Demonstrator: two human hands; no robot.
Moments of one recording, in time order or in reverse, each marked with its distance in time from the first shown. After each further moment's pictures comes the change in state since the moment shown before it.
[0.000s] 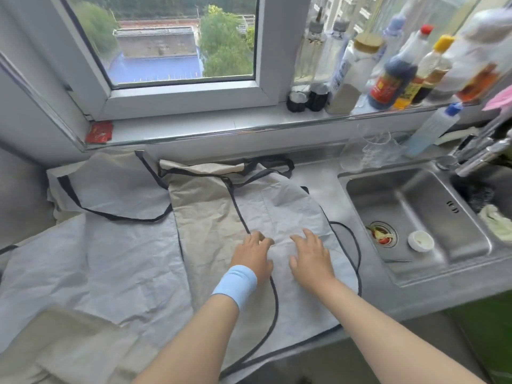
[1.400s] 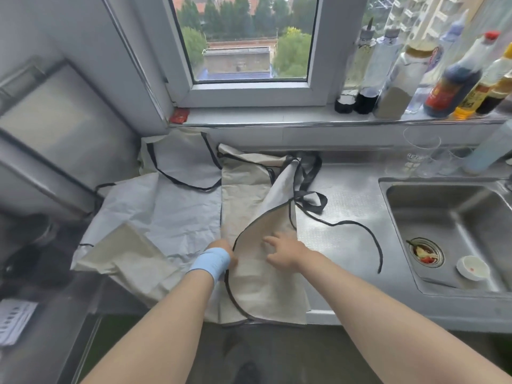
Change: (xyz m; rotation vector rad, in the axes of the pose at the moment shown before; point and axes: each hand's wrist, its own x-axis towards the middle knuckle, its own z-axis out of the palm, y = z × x) left_hand -0.122 -0.039 -0.030 -0.283 -0.193 -0.806; right_hand -0.028 -0.074 -0.005 0.019 -0.553 -0.392
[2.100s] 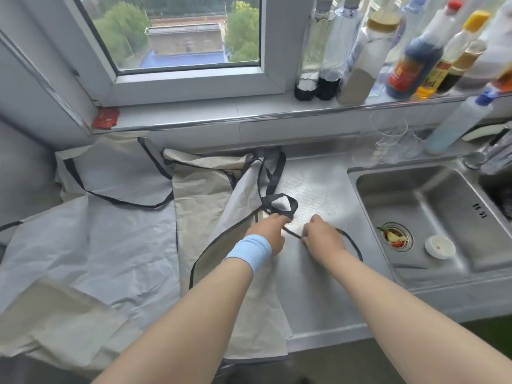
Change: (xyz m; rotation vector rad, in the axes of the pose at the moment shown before) left_hand 0.072 0.172 0.034 0.192 0.077 0.756; right_hand 0.018 0.140 -0.044 -0.095 0.419 0.316
